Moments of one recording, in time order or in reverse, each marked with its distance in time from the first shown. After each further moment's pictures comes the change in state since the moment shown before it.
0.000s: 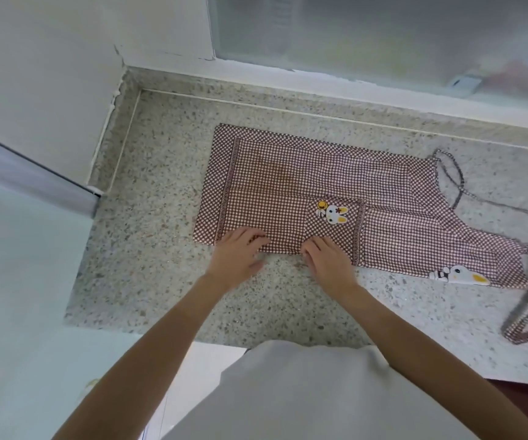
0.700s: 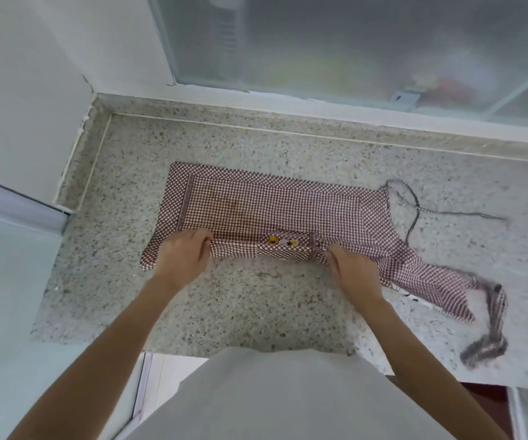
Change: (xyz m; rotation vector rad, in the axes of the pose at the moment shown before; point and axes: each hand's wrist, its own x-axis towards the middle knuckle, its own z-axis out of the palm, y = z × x) left_hand 0.012 0.012 -0.043 0.139 0.198 -0.174; right_hand -0.047 0.080 -0.070 -0.043 0.069 0.226
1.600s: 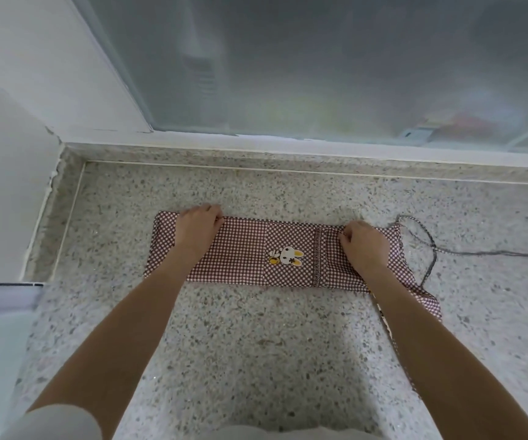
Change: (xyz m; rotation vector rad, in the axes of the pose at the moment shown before) left_hand 0.190 -0.029 0.052 0.176 -0.224 -0.124; right_hand 0.167 0.050 0.015 -0.088 -0.138 0.389
